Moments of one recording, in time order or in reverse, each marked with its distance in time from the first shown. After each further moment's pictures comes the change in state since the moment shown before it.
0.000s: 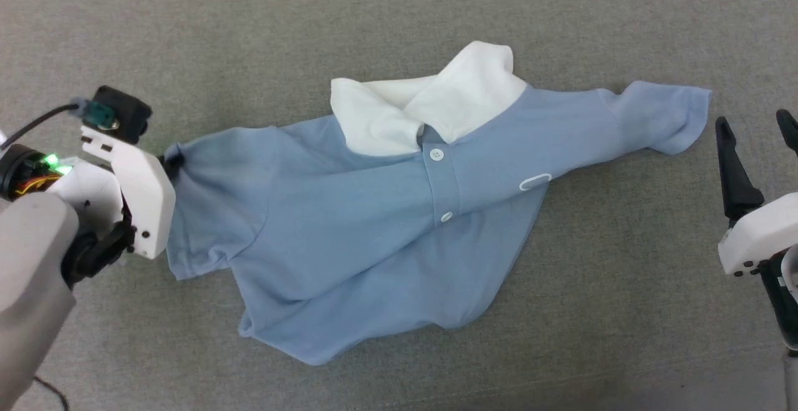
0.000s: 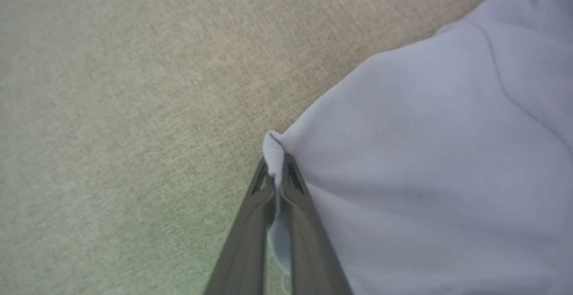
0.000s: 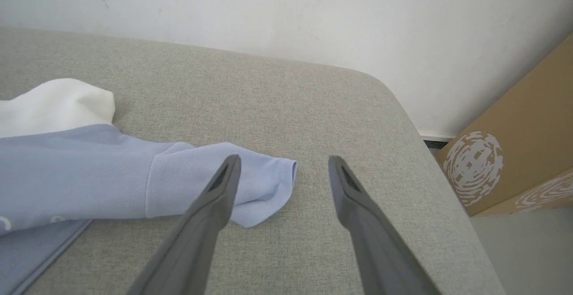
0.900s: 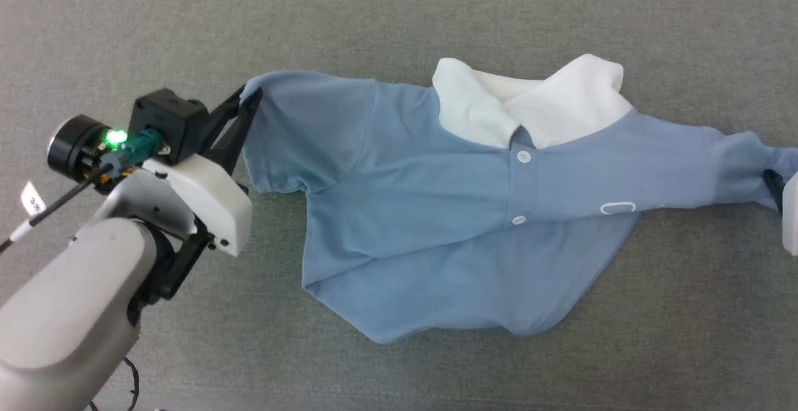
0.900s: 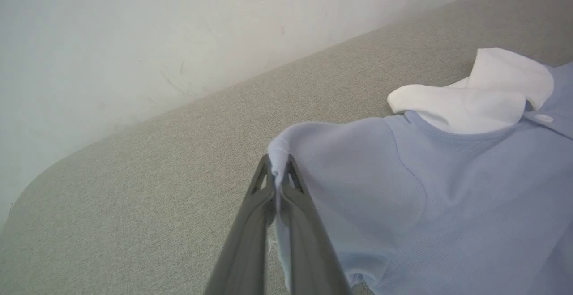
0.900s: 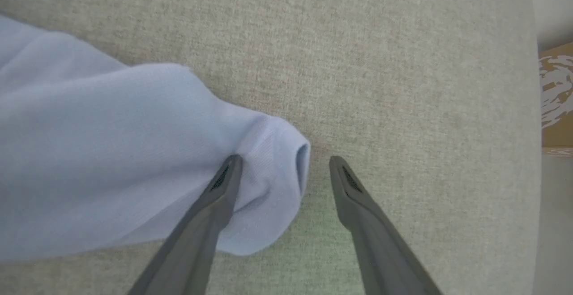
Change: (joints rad) left arm 0.091 -0.054 0.039 -0.377 0.154 0.253 -0.363; right arm -0.210 -0.276 0.118 0.403 0.123 0.000 0.463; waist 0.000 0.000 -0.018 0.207
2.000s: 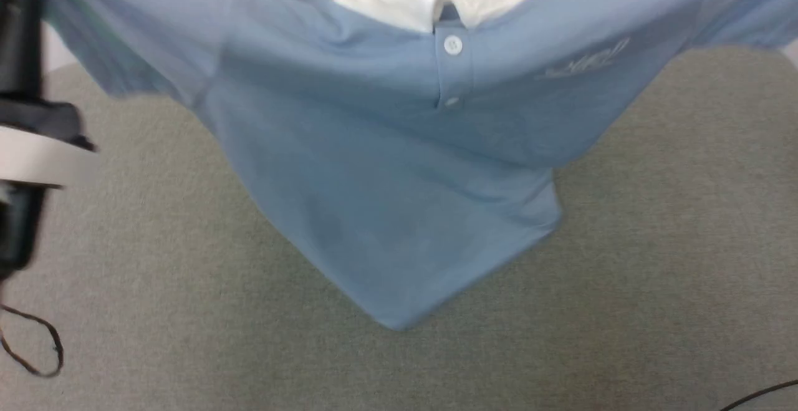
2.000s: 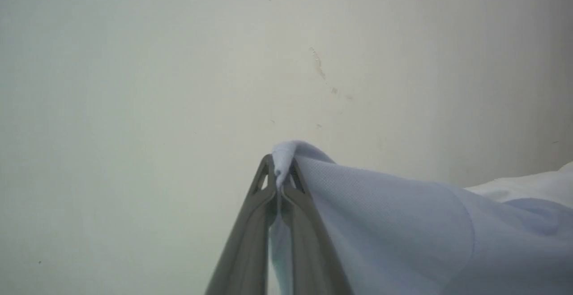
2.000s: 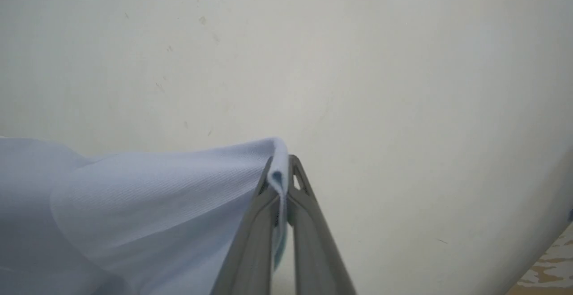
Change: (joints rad) left arm 0.094 0.158 0.330 -0.206 -0.142 0.145 -0.238; right arm -0.213 -0.143 0.114 -0.353 0.126 0.000 -0.420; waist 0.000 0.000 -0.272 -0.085
